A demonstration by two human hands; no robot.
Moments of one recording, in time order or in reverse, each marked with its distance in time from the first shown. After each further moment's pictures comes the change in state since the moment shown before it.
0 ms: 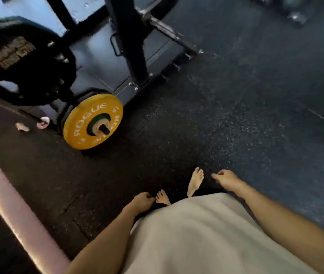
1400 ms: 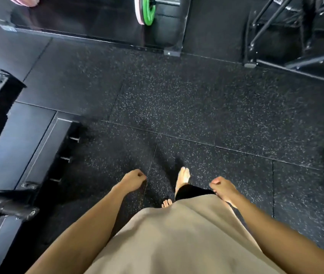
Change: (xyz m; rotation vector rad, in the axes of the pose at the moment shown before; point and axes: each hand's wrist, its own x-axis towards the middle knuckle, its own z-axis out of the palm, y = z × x) left_hand 0.243 0.891 -0.094 0.319 0.021 0.378; right_hand 0.322 0.152 -0.661 0.393 0.274 0.210
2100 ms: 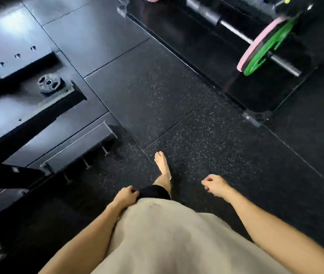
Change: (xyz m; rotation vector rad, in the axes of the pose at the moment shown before) left_hand 0.223 0.055 -0.277 -0.373 0.224 -0.444; right_hand 0.316 -0.541 -0.094 -0.474 -0.305 -0.314
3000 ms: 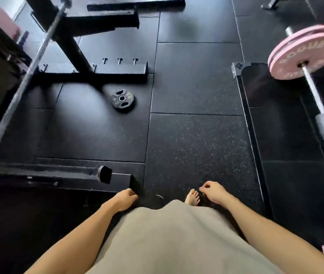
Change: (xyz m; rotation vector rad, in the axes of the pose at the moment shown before) left_hand 0.294 0.162 -0.446 -0.539 0.105 -0.345; right_hand 0.362 -0.679 -0.181 -0.702 -0.285 -0.406
